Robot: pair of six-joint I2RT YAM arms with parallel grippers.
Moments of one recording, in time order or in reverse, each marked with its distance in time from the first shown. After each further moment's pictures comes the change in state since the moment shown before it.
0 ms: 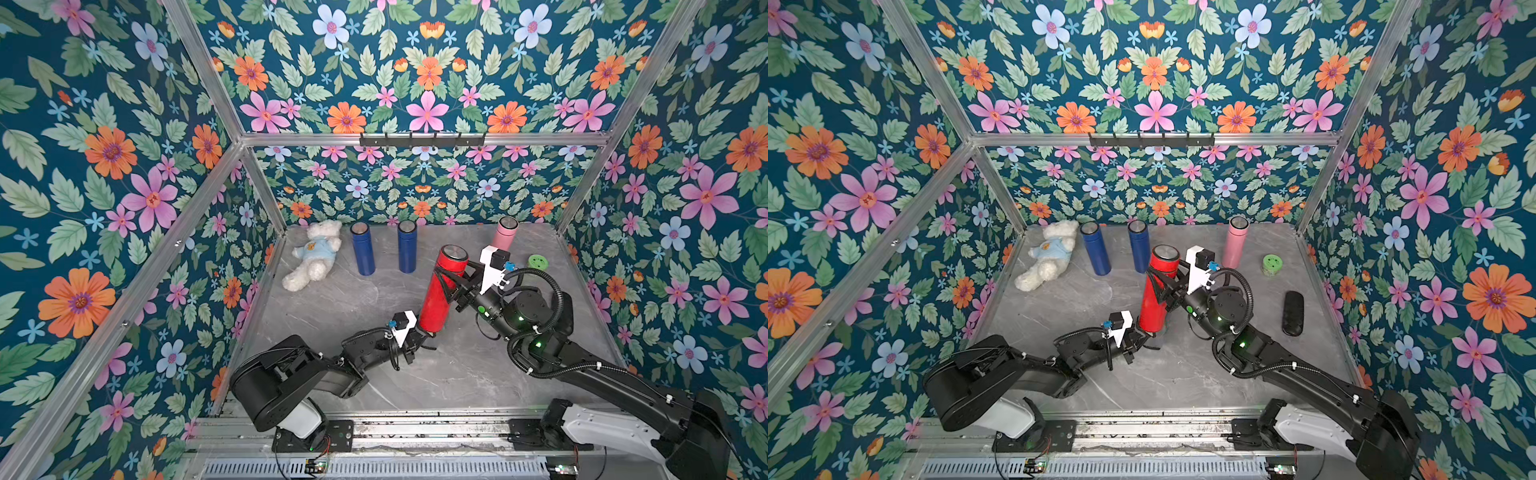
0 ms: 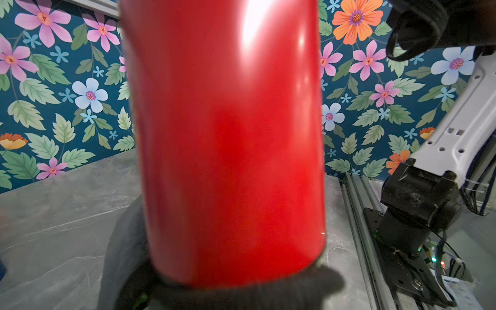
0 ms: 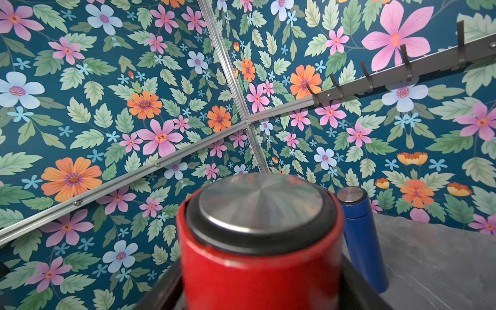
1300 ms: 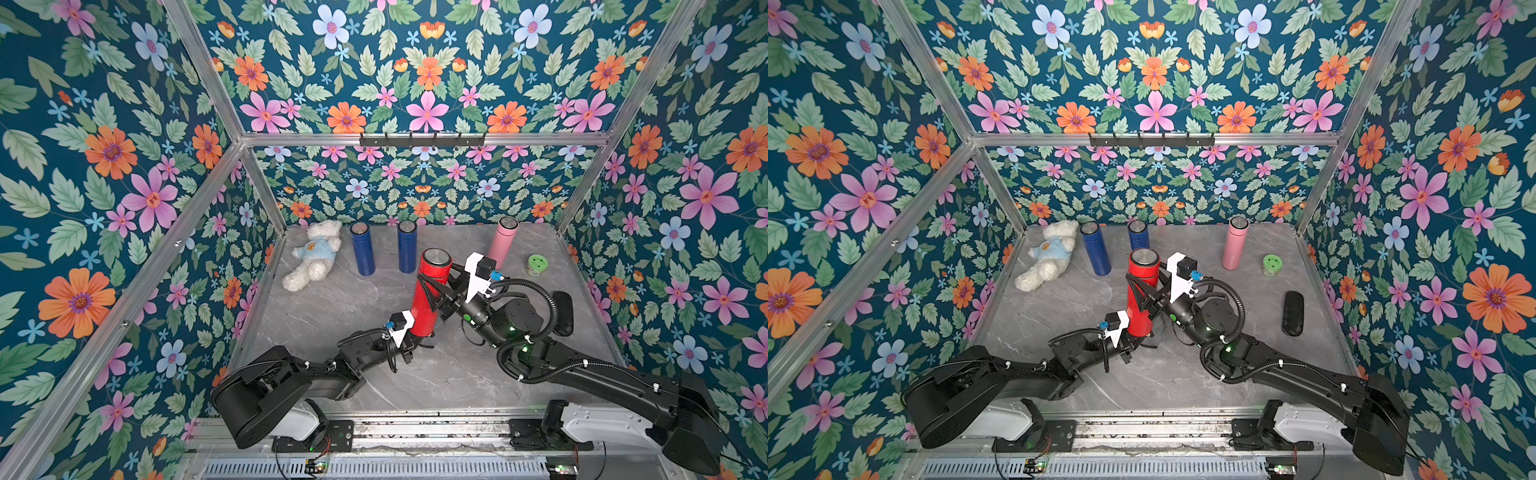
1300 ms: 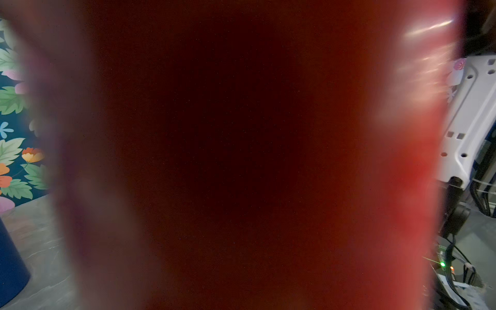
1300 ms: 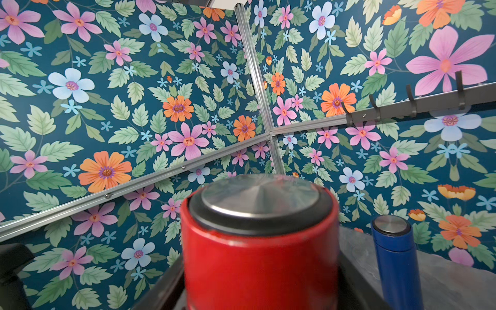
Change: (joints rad) left arm 0.000 -0.118 -0.013 -0.085 -0.031 0.028; right arm 0.142 0.069 0.042 0.099 0.066 -0.114
